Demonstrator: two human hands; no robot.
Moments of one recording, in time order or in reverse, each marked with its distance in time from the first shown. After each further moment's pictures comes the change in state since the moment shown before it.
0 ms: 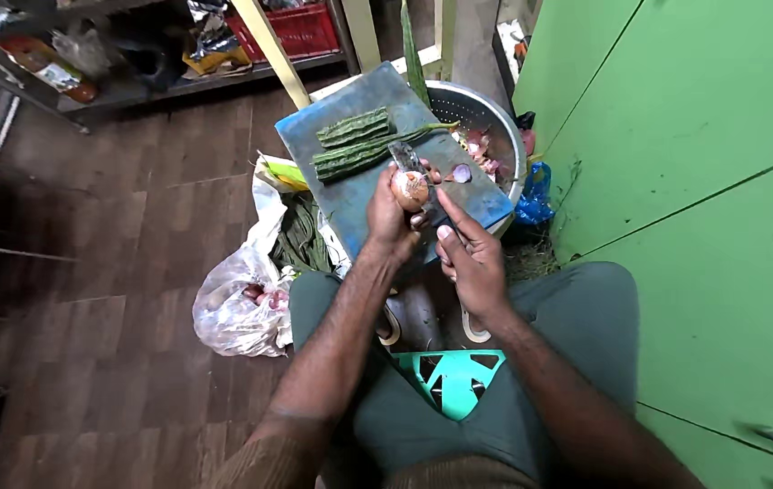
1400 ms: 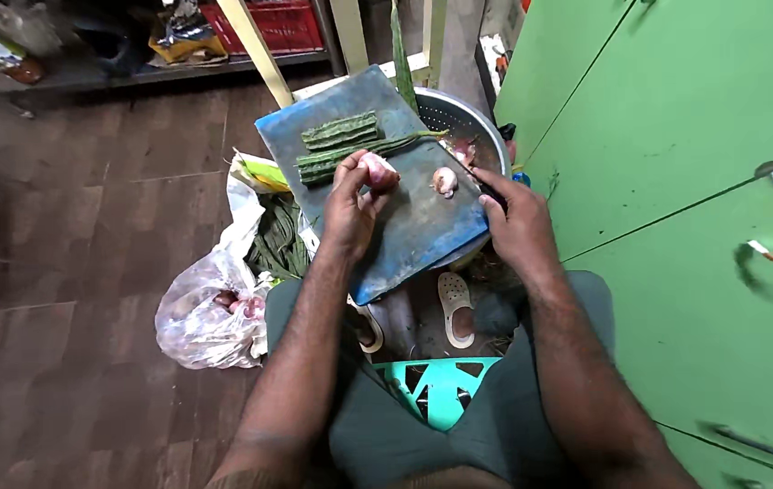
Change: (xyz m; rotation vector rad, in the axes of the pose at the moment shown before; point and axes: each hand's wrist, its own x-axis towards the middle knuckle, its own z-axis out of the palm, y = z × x) left_hand 0.018 0.033 -0.044 0.163 0.128 0.159; right_hand 0.070 -0.014 -0.088 -1.132 0.080 -0.017
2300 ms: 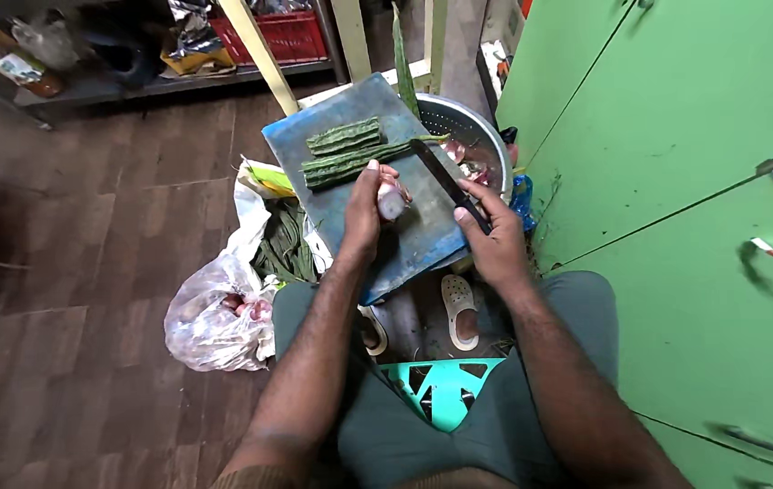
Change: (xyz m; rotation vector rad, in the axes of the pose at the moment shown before) left_hand -0.002 -0.014 0.006 0.366 -0.142 0.102; right_hand -0.026 -0.022 0.027 0.589 0.056 -0.079
